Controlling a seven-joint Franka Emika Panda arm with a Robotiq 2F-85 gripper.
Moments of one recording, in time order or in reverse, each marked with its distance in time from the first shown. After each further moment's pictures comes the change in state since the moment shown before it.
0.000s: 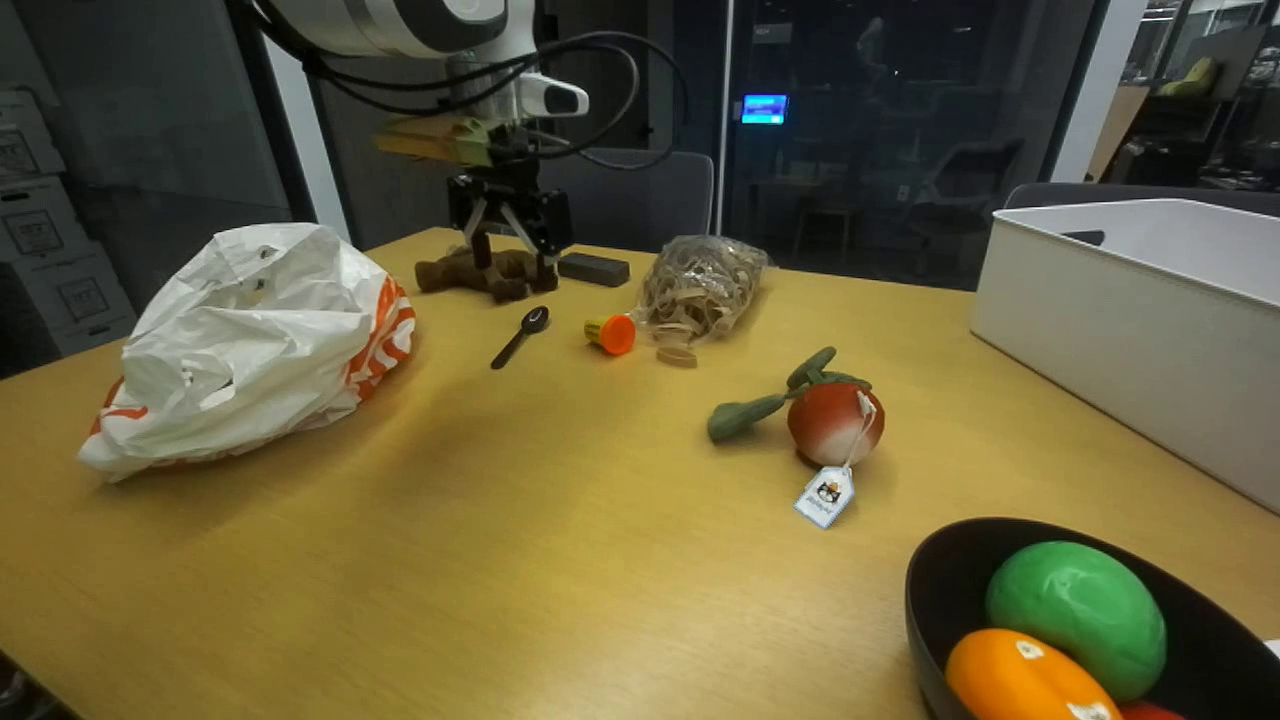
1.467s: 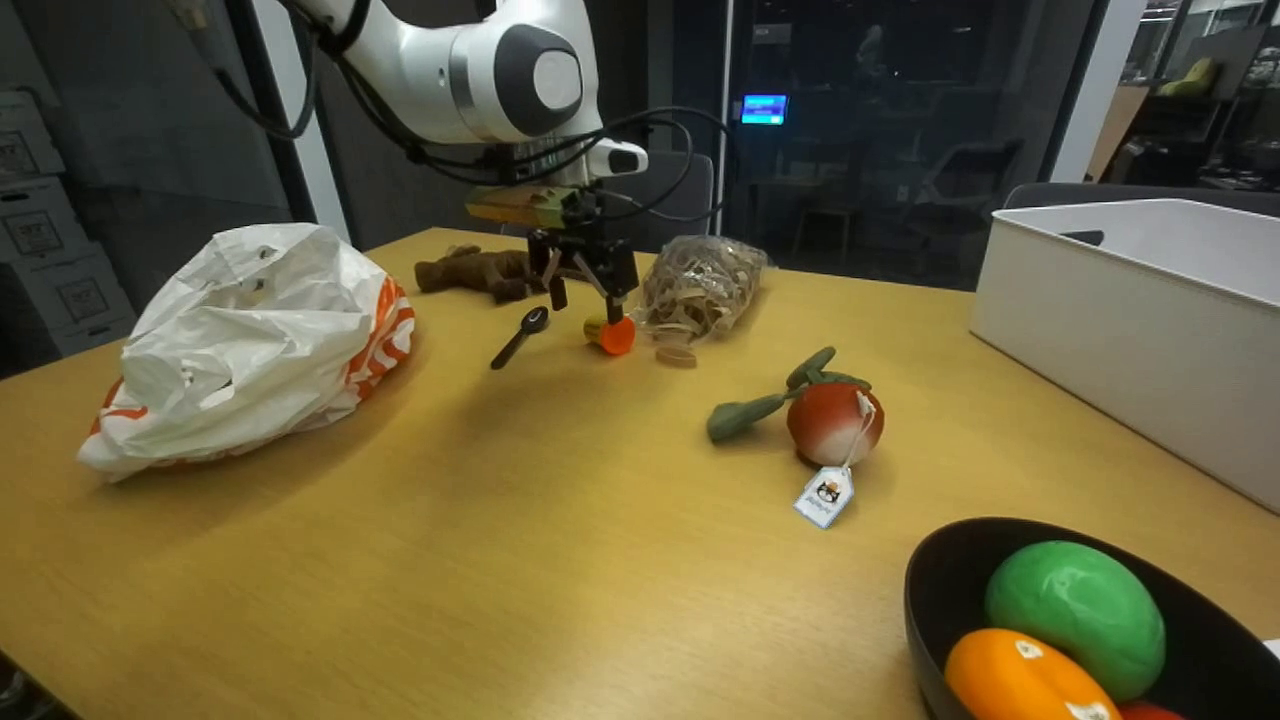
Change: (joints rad) arm 0.023 0.280 -0.080 0.225 -0.106 0.071 0.126
